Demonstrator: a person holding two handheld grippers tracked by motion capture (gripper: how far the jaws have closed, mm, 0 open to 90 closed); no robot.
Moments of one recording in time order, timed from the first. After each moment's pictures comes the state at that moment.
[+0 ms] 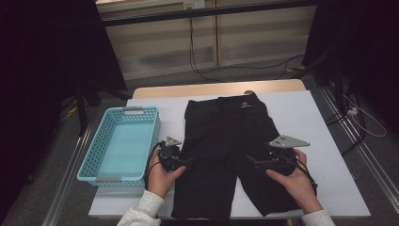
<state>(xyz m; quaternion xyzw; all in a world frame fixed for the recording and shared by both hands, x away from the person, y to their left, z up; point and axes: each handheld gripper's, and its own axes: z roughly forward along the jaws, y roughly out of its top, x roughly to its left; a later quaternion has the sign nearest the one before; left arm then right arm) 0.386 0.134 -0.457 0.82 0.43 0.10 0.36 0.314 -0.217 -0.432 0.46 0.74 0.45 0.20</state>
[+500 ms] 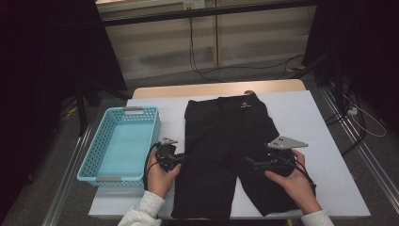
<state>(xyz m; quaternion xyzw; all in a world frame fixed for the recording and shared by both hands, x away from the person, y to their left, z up) 0.385 0.140 -0.455 0.80 0.47 0.08 0.36 0.313 -0.214 -0.434 0.45 0.75 0.44 0.20</state>
